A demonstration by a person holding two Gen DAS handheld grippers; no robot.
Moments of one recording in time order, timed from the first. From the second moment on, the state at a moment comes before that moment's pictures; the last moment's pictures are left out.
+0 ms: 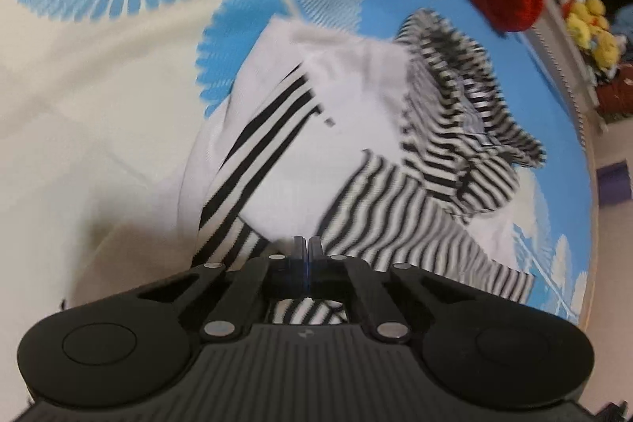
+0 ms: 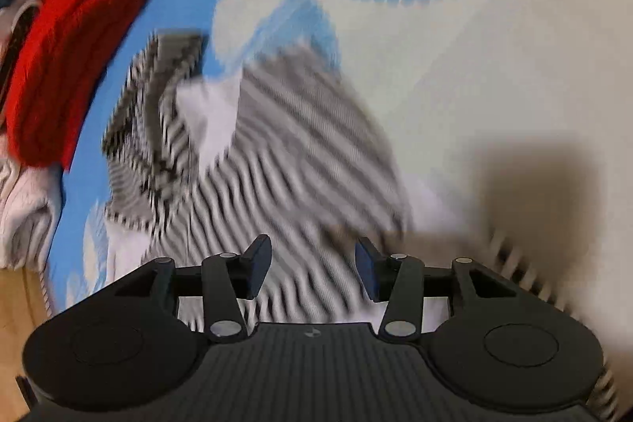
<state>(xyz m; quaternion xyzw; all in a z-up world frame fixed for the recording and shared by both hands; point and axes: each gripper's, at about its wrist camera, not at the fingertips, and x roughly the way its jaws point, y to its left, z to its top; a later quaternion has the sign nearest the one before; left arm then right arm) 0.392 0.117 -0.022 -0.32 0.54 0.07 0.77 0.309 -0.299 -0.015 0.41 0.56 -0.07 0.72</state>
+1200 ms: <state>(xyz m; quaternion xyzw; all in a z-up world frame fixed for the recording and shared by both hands) 0.365 0.125 -0.010 -0.37 0.50 0.12 0.77 0.271 -0.325 -0.026 0.43 0.53 -0.20 0.71</state>
